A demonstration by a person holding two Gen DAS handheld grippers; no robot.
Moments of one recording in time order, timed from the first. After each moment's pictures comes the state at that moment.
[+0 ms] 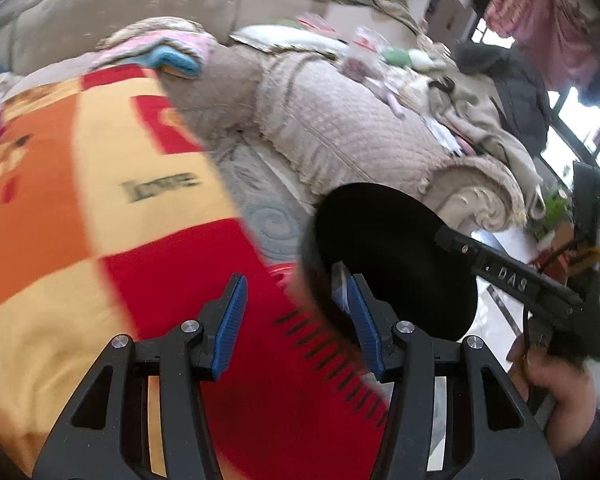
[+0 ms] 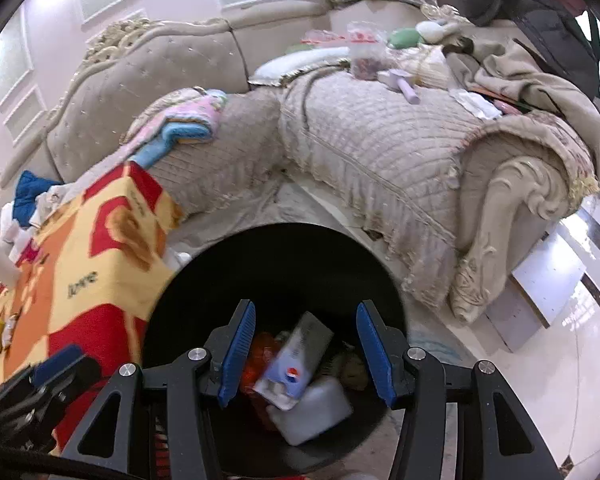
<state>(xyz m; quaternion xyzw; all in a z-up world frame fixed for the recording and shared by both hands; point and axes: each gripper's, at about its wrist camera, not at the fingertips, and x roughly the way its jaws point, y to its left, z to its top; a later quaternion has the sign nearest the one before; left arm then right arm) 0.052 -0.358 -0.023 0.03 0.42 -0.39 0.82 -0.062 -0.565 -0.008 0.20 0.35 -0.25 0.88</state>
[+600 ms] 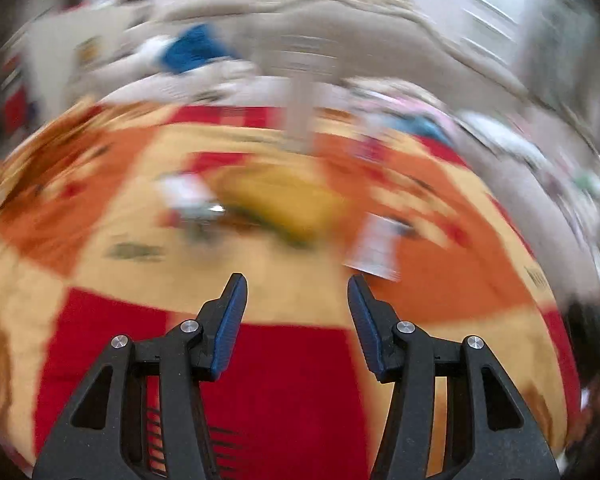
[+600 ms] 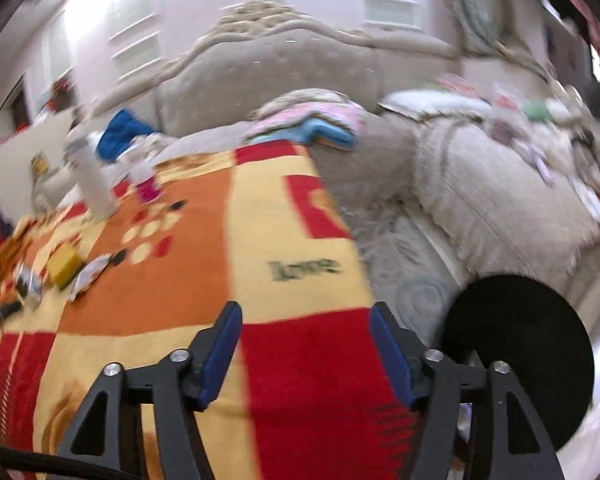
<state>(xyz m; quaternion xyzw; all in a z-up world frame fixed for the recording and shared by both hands) 0.124 0.010 0.000 -0.08 0.37 -0.03 0.93 0.041 -0.366 0.012 0.07 0.33 -0.09 0.94</state>
